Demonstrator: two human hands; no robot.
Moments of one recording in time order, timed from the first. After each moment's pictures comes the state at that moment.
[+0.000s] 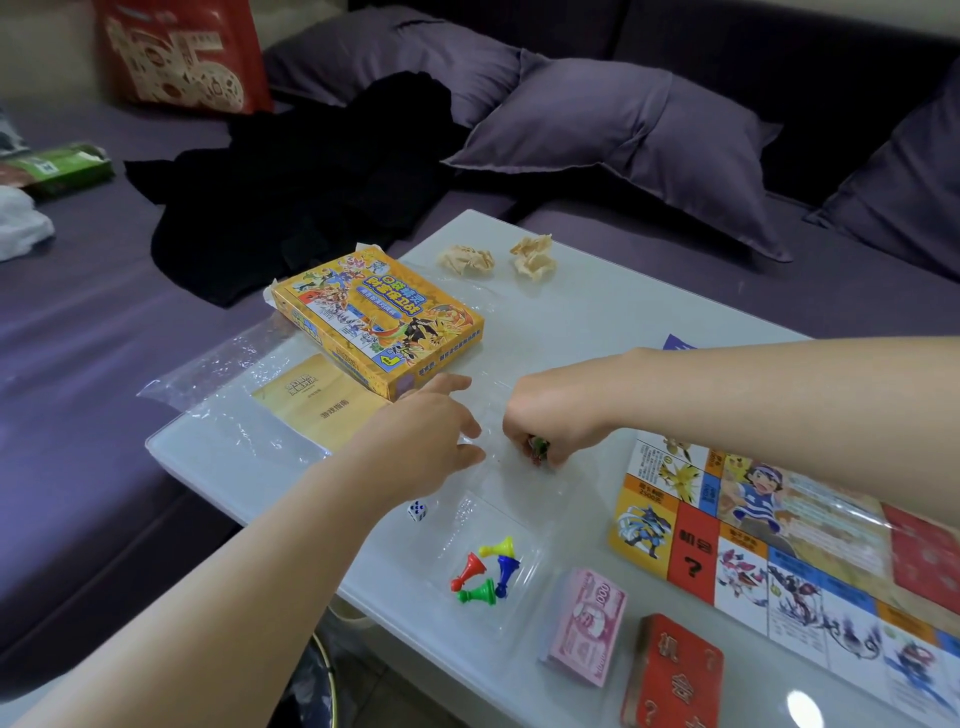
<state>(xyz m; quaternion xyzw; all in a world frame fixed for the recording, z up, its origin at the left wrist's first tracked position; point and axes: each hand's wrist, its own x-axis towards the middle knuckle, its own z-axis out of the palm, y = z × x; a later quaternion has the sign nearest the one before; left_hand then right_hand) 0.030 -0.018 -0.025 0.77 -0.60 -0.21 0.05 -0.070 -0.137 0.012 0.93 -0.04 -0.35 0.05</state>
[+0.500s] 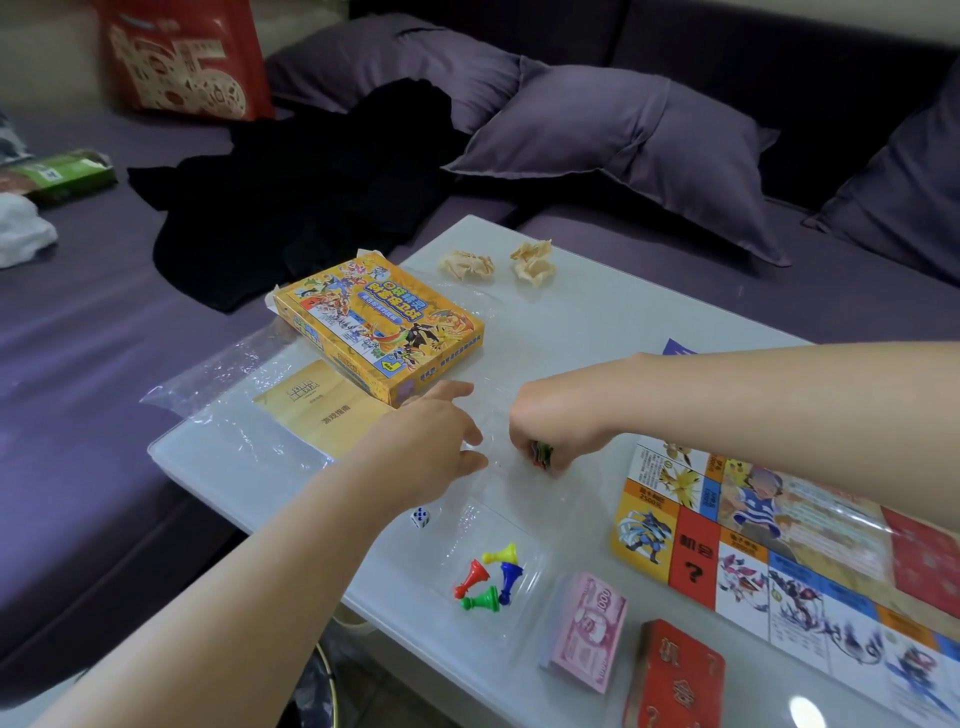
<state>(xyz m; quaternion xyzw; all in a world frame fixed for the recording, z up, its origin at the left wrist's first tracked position) 0.027 -0.018 -0.022 0.78 -0.59 -0.21 0.04 -0.071 -0.141 0.008 0.93 -0.05 -0.36 0.04</state>
